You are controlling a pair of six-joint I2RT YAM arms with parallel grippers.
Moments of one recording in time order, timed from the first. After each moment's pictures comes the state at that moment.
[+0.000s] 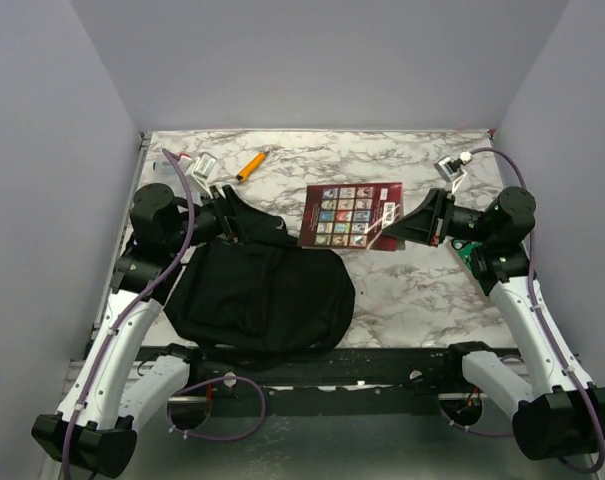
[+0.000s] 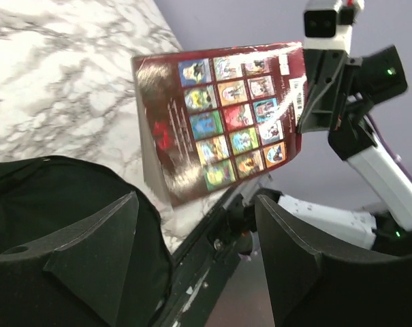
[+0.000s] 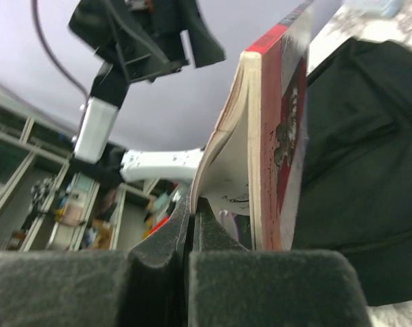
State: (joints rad) left arm -0.26 0.86 1.00 -0.28 0.71 -0.69; right arm 0.06 0.93 0.80 0.25 -1.20 1.00
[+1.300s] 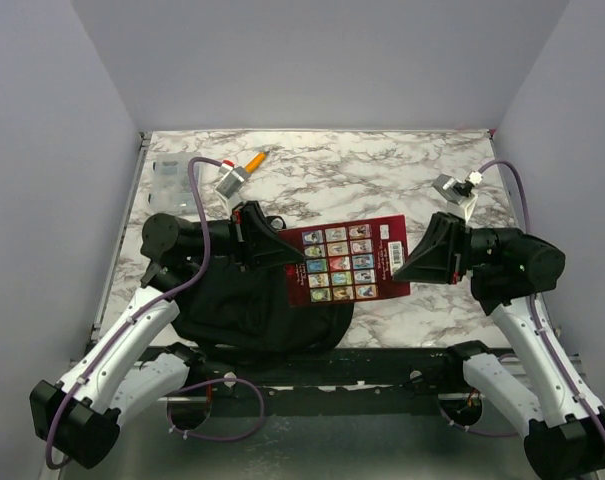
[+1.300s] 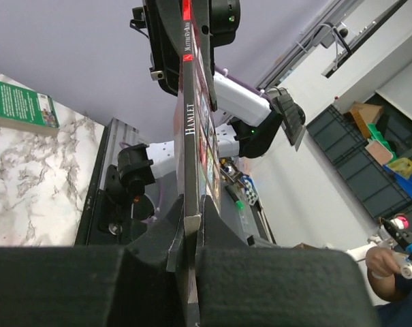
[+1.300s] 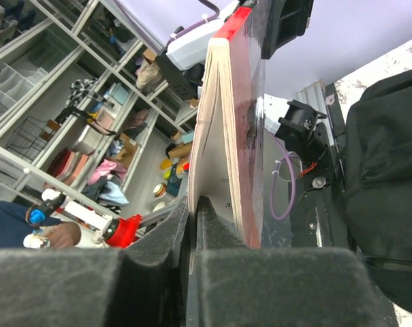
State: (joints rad) left arm -0.48 0.90 0.81 0.58 1.08 -1.12; right arm 0.21 0.81 0.73 0.97 -1.40 1.60
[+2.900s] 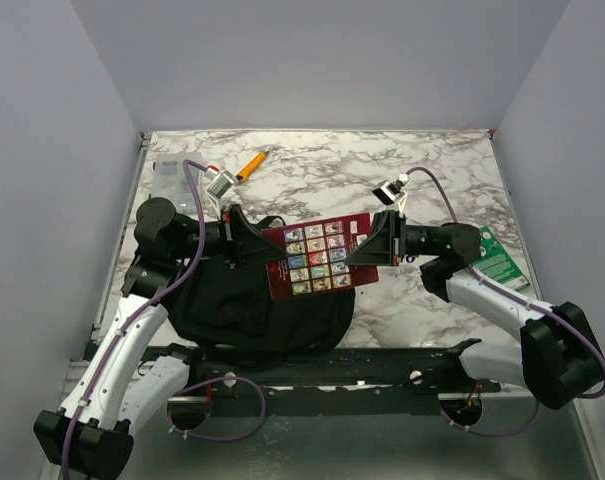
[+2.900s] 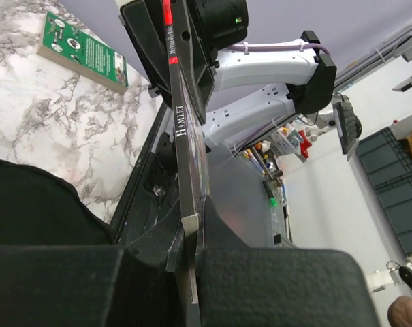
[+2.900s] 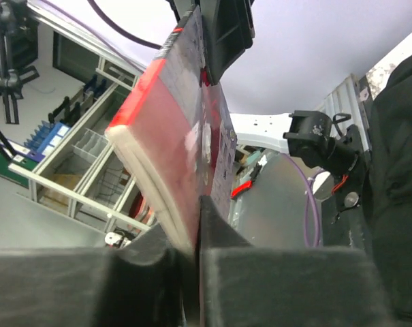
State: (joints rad) left arm -0.29 0.82 0.84 0.06 1.14 -0.82; right arm 0.45 1.22 0.58 1.20 -1.14 1.58
